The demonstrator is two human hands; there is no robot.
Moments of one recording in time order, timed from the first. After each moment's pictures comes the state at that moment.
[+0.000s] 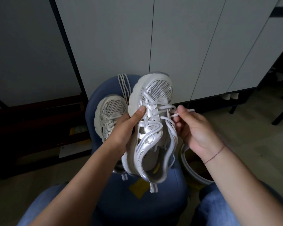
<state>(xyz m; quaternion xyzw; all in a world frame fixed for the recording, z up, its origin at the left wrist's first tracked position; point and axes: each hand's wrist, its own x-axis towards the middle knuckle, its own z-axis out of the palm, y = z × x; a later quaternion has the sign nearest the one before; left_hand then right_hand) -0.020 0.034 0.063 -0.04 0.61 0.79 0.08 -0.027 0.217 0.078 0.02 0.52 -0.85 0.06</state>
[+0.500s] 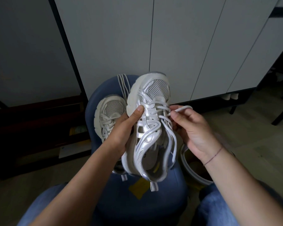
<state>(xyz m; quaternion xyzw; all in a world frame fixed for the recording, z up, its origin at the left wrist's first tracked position) -0.020 0.033 0.065 -0.05 0.61 0.78 0.09 -0.031 0.219 0.068 -0.05 0.55 -0.84 0.03</state>
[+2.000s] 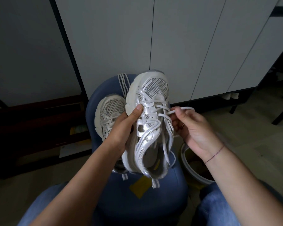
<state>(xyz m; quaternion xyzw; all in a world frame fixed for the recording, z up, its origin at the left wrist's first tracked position) -0.019 0.032 0.066 -0.06 0.61 0.79 0.07 -0.033 0.222 0.067 -0.02 0.54 -0.84 0.06</state>
